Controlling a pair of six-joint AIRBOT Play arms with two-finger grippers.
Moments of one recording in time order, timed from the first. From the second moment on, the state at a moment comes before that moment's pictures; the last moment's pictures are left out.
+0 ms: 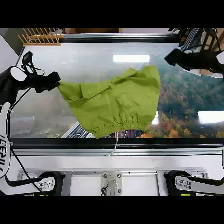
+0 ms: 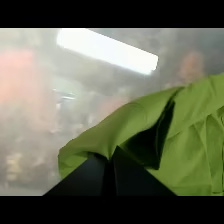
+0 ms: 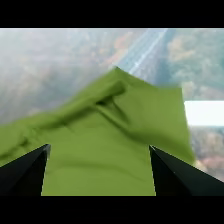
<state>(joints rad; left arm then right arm) 0.12 -1.44 1.36 1.19 -0.98 -1.68 -0.16 -1.42 1.58 -1.02 1.02 1.36</state>
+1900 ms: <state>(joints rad) -0.21 -0.96 0.67 1.03 -1.08 -1.67 -0.02 -1.58 1.68 -1.50 0.93 1.53</state>
